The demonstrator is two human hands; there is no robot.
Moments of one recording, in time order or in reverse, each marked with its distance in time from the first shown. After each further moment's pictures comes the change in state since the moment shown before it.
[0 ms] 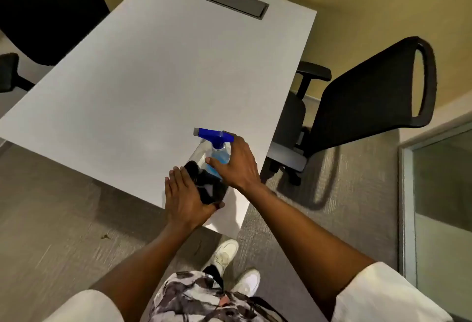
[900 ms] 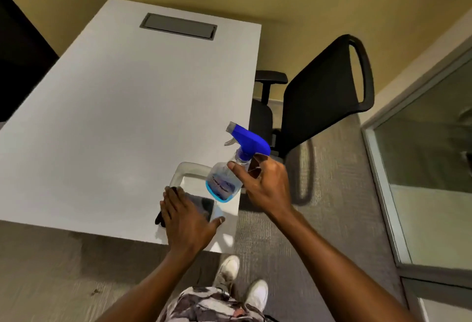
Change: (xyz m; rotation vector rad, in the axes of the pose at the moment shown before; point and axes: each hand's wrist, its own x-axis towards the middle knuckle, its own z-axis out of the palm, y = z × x) left_hand -0.018 0.042 -0.018 -0.001 0.002 0.133; right_hand -0.074 -0.008 -0.091 0.103 0.423 0.109
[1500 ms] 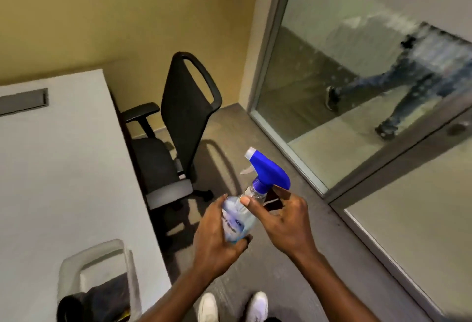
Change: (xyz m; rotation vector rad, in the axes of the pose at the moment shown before) left_hand -0.085 0.198 0.027 -0.417 -0.466 0.772; right_hand -0.136 0.082 -0.179 0.188 0.600 0.293
